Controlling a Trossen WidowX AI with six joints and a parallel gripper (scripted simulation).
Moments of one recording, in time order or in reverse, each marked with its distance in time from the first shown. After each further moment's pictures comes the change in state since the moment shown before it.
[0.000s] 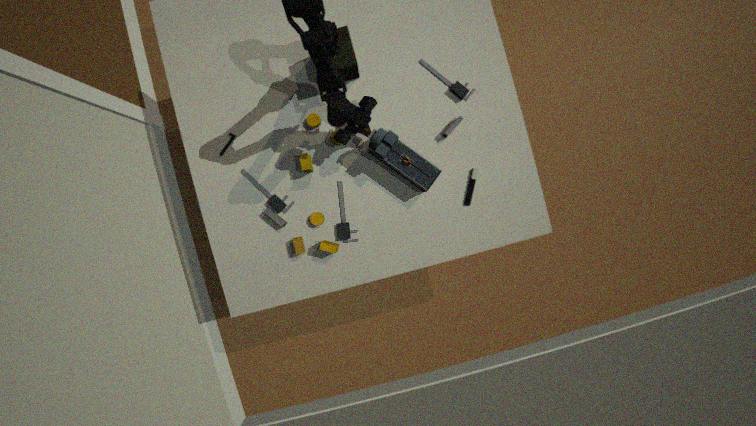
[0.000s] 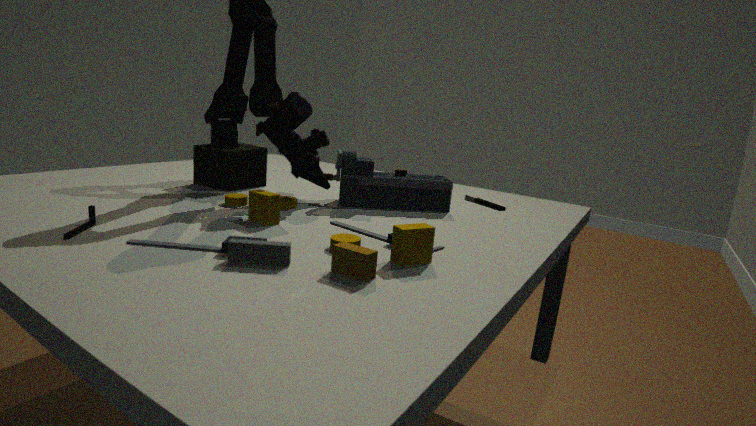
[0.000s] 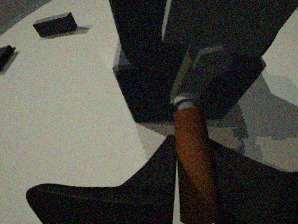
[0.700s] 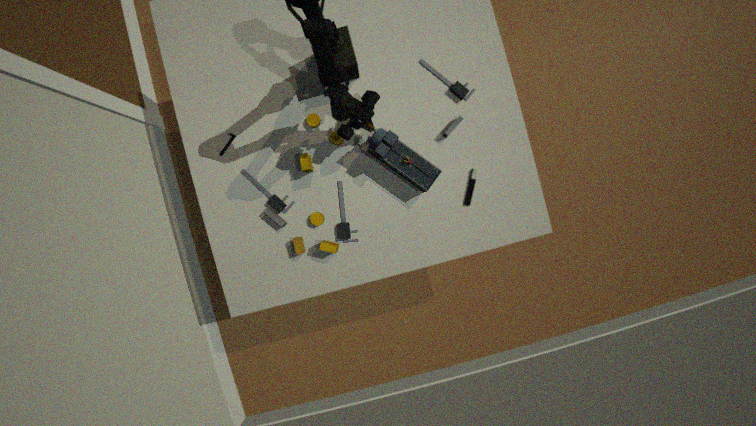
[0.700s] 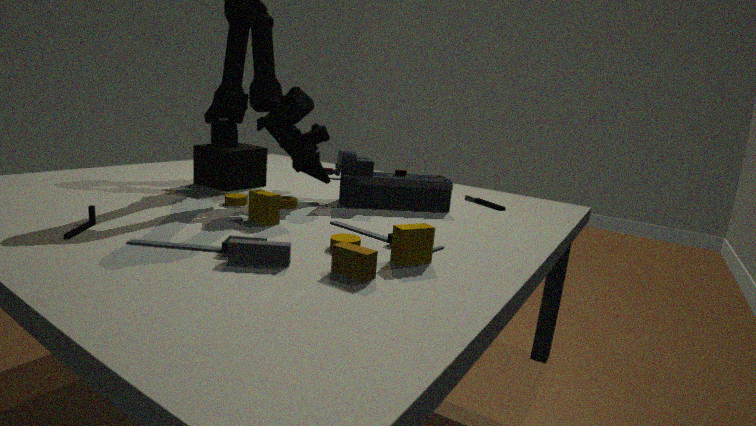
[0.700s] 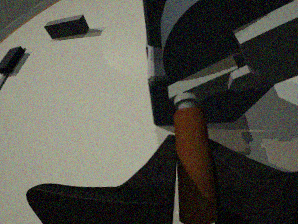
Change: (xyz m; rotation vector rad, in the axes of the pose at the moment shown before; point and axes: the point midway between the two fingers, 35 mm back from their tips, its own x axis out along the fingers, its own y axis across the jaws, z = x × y) arm -0.008 0.018 0.008 0.000 0.004 0.014
